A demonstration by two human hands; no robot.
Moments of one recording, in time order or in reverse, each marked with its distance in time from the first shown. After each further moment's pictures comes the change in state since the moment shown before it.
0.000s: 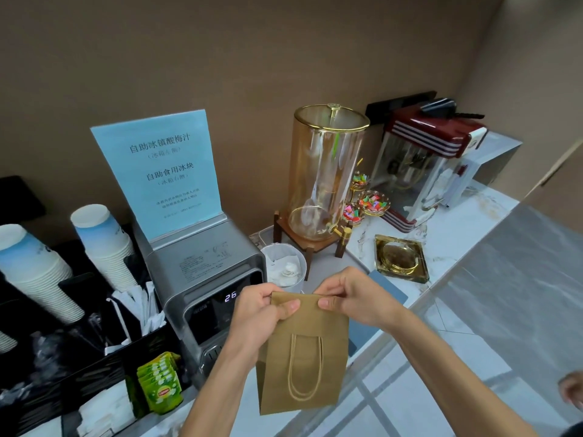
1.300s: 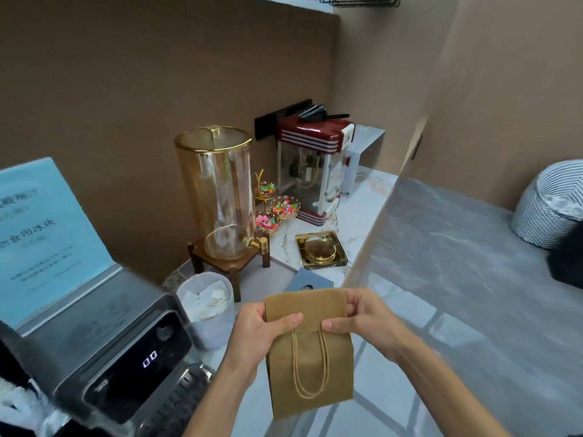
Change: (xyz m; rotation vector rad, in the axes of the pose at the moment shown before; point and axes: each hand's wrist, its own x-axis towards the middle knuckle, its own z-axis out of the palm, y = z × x) left_hand 0.005 -0.011 0.089 0.012 -0.451 0.098; right_hand -0.128 0.038 -0.021 0.525 0.458 0.088
